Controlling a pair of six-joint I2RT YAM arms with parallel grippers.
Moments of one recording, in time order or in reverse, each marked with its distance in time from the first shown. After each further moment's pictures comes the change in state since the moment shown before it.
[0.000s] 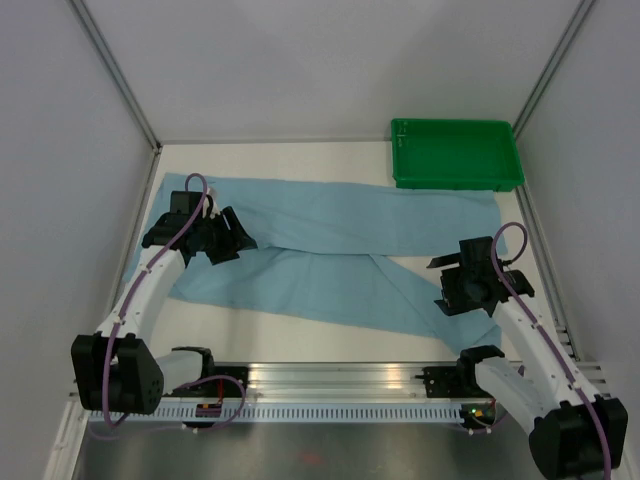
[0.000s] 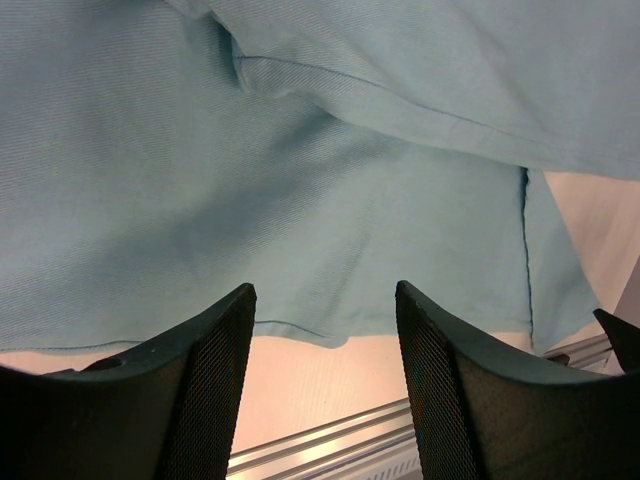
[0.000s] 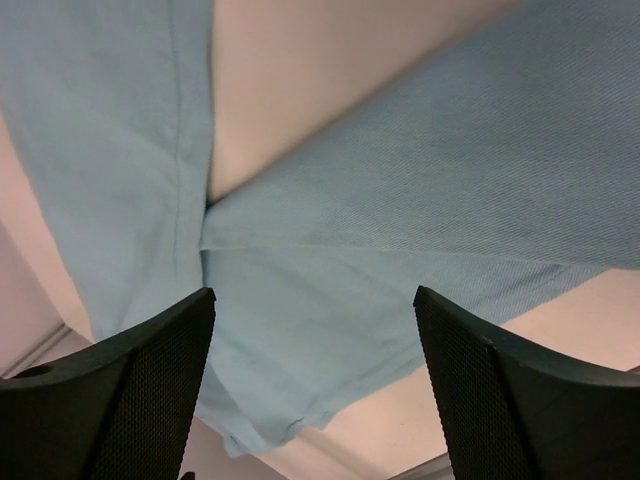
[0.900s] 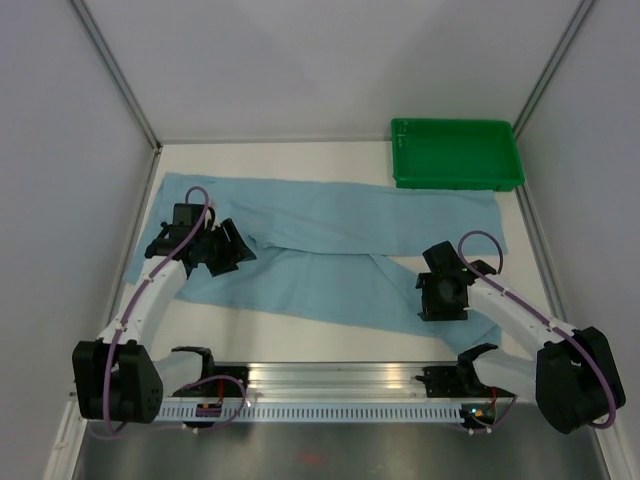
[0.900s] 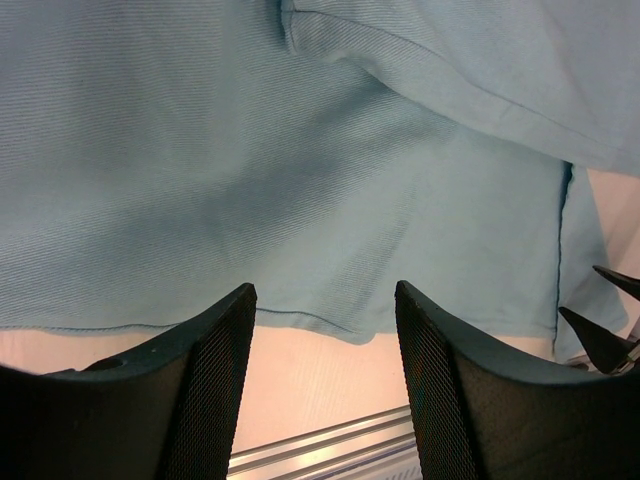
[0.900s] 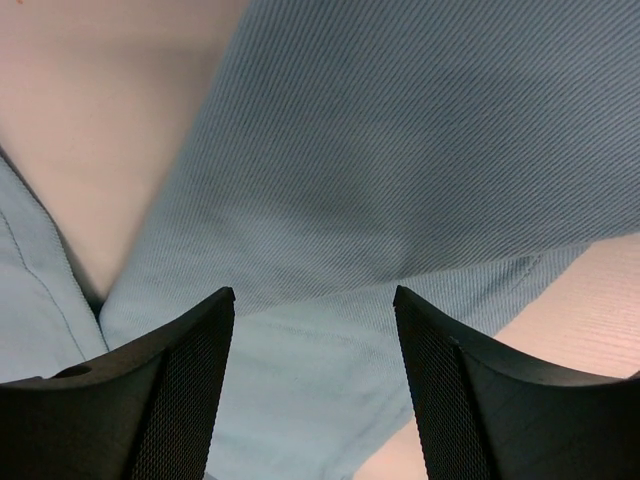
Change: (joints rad) left arm 0.000 -0.045 -0.114 0.031 -0.035 -0.021; right arm 0.216 0.310 -0.065 0.051 0.073 0.427
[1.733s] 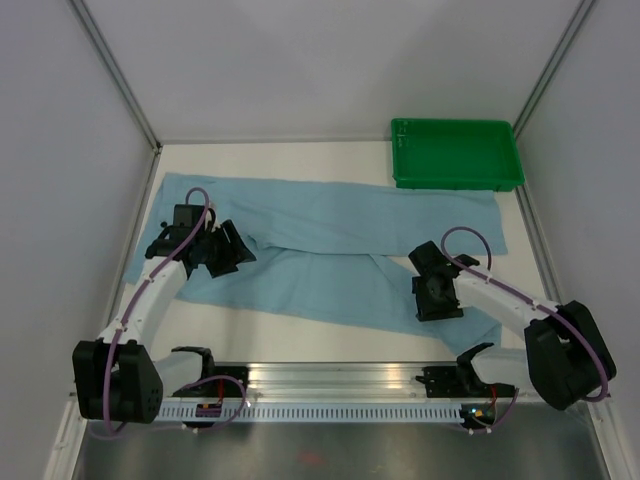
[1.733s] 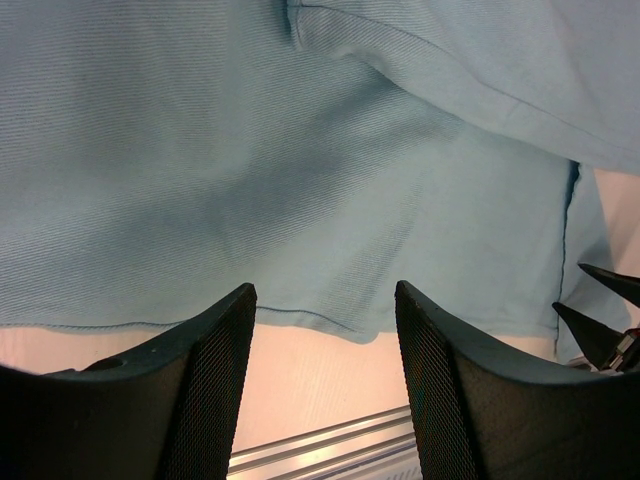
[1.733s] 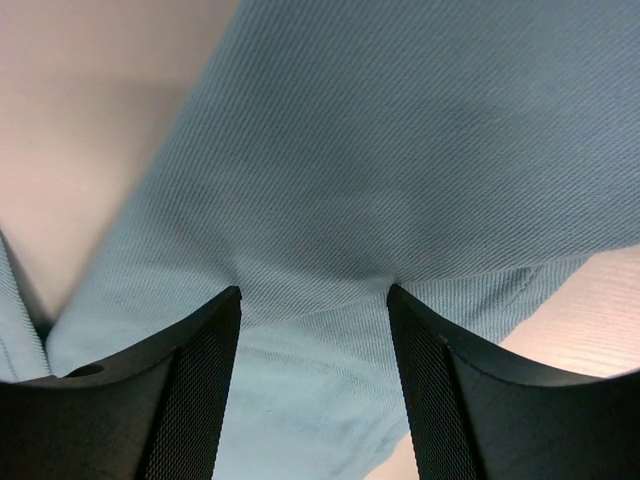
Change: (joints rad) left arm 0.000 -0.001 -0.010 0.000 -0.004 -0.001; right arm 0.082 0.110 0.024 -0.006 0.081 0.032
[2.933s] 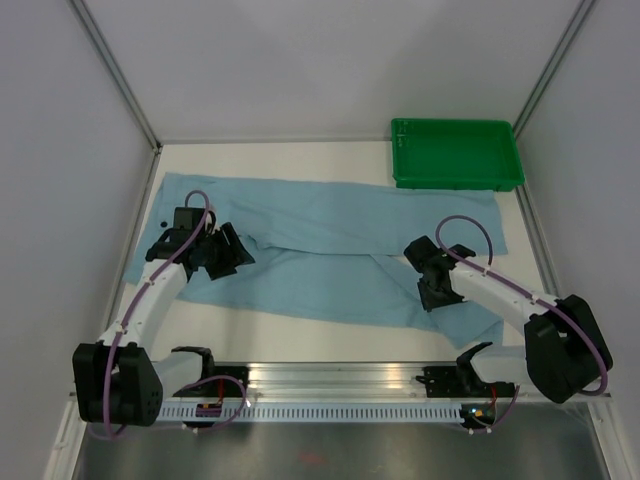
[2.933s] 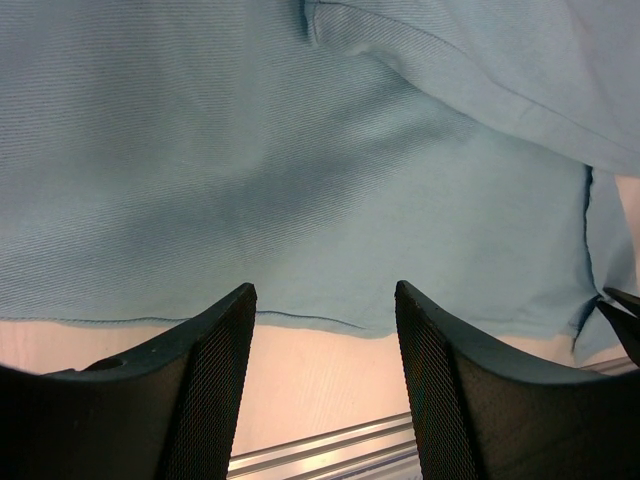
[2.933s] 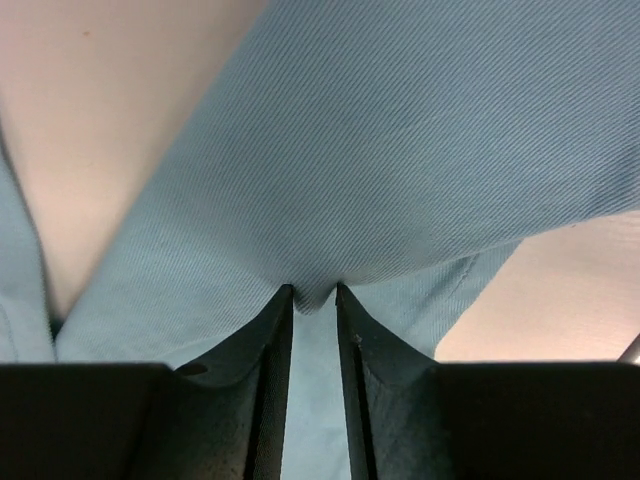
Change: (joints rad) left arm 0.000 -0.015 -0.019 0.003 -0.022 0.002; right arm 0.039 0.058 0.133 -0.165 0.138 -0.007
